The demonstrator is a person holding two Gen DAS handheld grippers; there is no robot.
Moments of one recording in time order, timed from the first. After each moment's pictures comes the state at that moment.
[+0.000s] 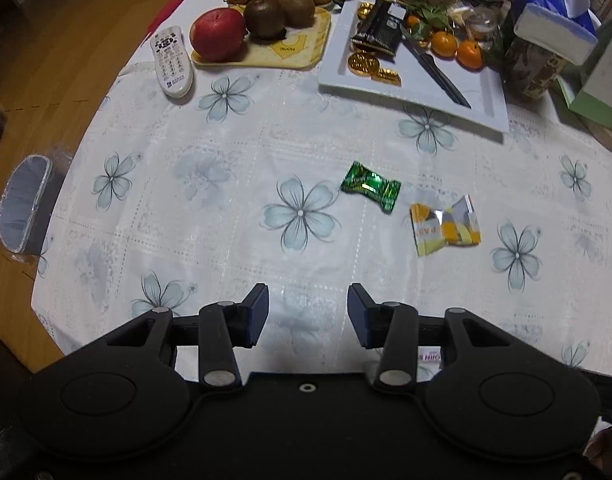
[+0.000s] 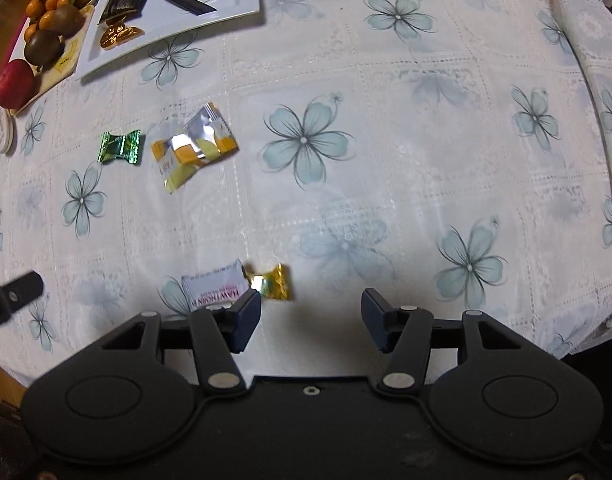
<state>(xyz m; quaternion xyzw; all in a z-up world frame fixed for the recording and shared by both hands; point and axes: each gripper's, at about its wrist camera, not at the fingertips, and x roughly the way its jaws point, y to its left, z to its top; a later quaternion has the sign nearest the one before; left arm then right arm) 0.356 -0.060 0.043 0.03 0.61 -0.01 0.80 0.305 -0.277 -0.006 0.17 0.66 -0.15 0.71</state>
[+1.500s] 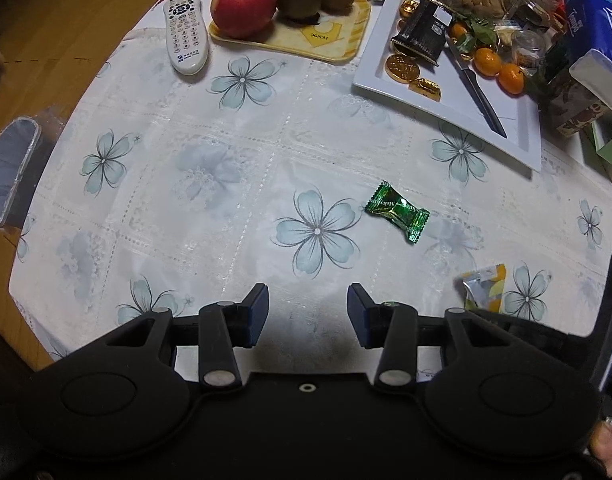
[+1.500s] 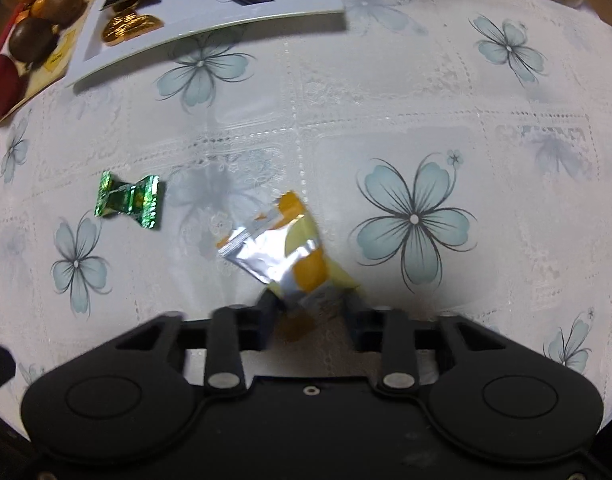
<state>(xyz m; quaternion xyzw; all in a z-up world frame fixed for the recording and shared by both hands) 0.400 -0.029 0.018 -0.04 0.64 0.01 0.77 0.391 -0.234 -0.073 0.14 0.67 -0.11 0.72</state>
